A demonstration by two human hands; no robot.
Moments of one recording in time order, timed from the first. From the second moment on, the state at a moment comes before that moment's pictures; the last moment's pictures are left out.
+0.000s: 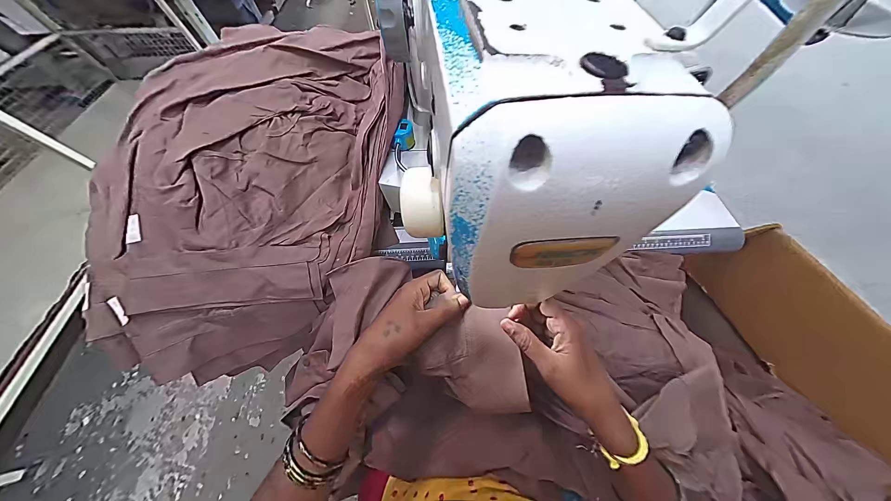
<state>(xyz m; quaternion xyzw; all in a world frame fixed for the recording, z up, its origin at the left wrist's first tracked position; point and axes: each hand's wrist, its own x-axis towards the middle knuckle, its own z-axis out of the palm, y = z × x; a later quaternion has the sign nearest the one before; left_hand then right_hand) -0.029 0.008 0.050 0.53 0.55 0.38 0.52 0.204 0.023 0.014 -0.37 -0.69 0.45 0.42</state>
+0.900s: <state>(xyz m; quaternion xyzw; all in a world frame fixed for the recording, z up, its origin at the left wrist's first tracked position) -0.026 0.005 0.030 0.57 0.62 0.39 0.37 0.244 0.168 0.006 -0.47 -0.84 -0.07 0.25</state>
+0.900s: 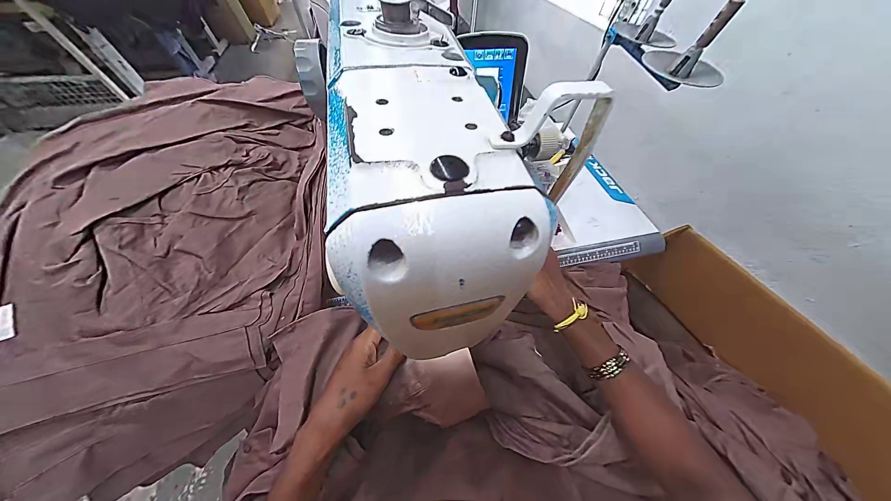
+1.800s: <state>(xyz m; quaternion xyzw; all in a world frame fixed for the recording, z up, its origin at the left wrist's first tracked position) -0.013 -0.036 0.026 0.74 0.55 0.34 0.18 0.237 0.127 0.038 -0.41 -0.81 0.06 0.40</state>
